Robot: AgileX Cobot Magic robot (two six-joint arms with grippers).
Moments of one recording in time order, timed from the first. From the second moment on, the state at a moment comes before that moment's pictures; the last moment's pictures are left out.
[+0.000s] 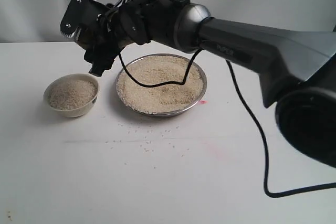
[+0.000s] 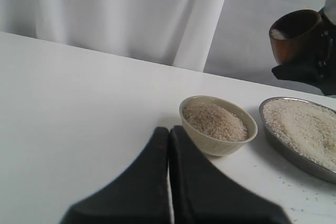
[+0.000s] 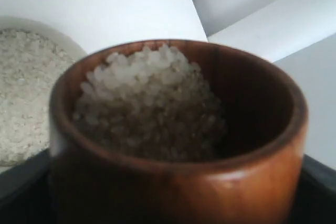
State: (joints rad) left arm 0.03 0.00 0.00 0.07 0.26 -0.27; right arm 0.75 2.35 -2.10 -0.13 0.48 -0.60
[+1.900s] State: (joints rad) left arm 0.03 0.00 0.00 0.07 0.26 -0.27; right arm 0.93 2.62 -2.31 -1.12 0.70 -0.57
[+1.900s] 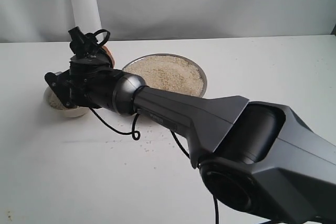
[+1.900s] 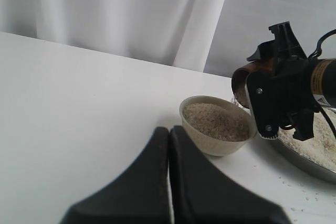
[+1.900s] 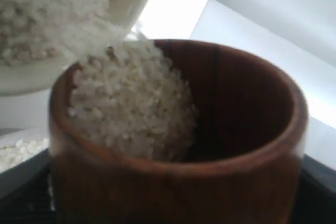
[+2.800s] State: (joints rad) left arm 0.03 0.00 0.00 0.07 0.26 -0.27; right arm 0.95 2.62 -2.31 -1.24 0.61 -0.63
